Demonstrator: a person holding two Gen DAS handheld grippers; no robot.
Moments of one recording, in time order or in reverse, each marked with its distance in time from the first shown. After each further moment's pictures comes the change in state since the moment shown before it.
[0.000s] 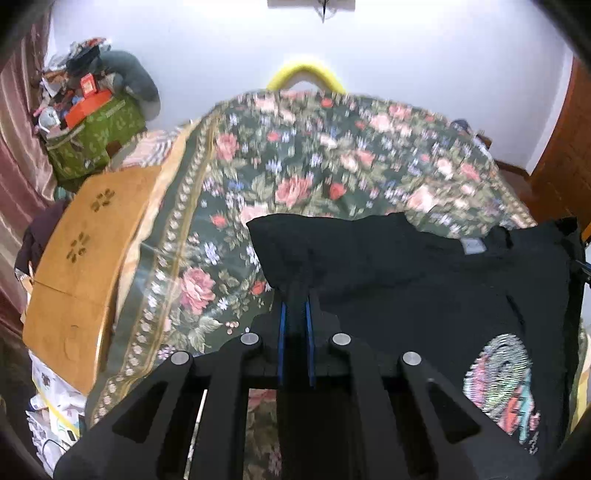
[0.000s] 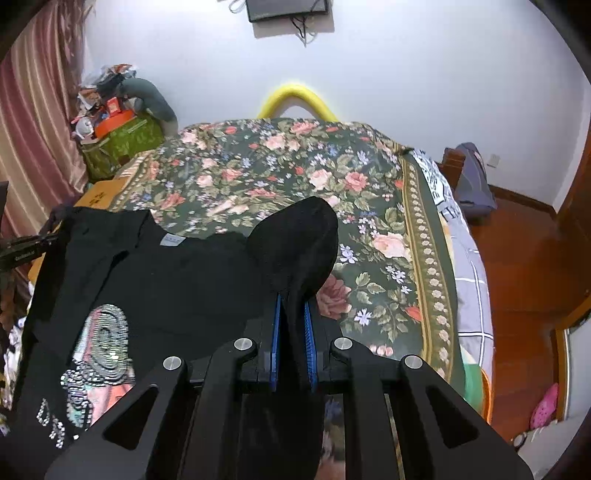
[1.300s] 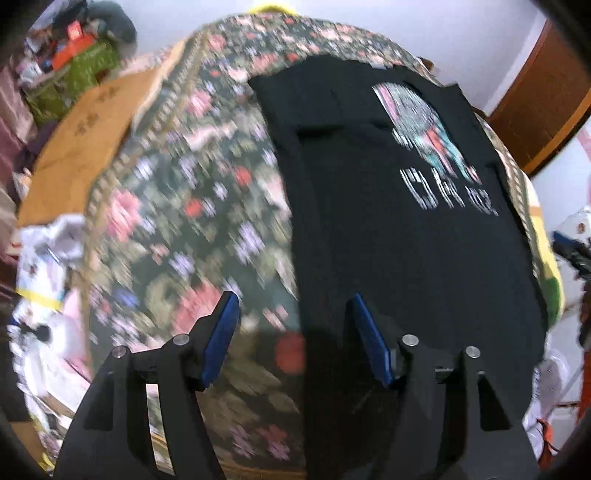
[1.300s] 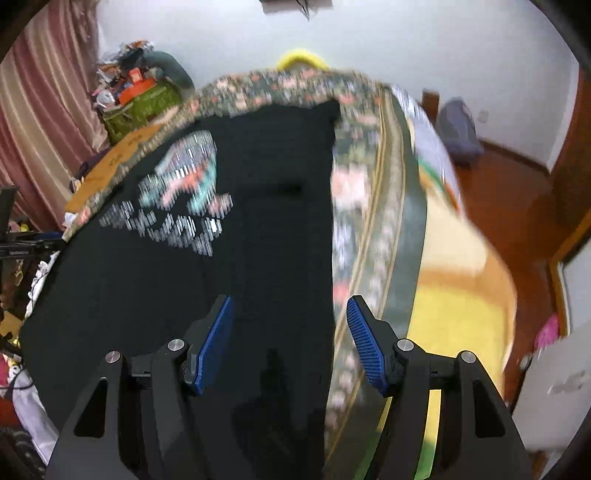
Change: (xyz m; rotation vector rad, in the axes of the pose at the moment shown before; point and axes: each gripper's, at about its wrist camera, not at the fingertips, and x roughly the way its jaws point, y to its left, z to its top) left arm -0.146 0.016 -0.238 0.037 0.226 -0.186; right arm -0.142 0.013 -0.204 0.041 0.143 0.032
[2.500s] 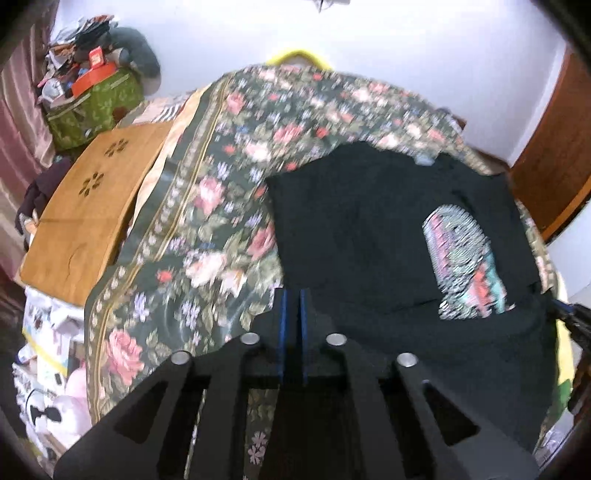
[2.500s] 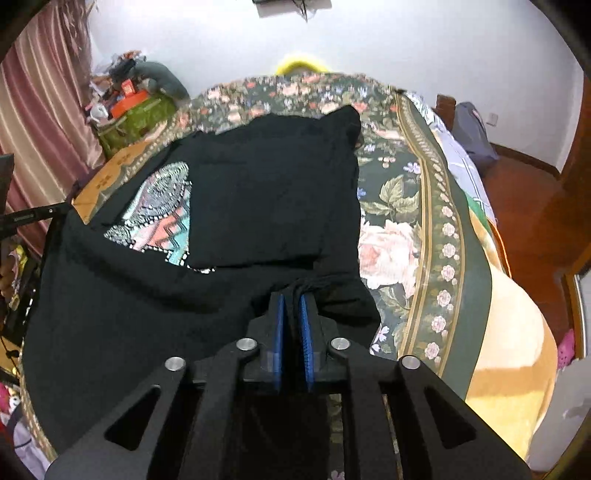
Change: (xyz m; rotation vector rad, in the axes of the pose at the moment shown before) left arm 0.031 0.011 0.134 -0.069 -0.182 0.118; right arm 0.060 0.013 0.074 0.002 -0.056 0.031
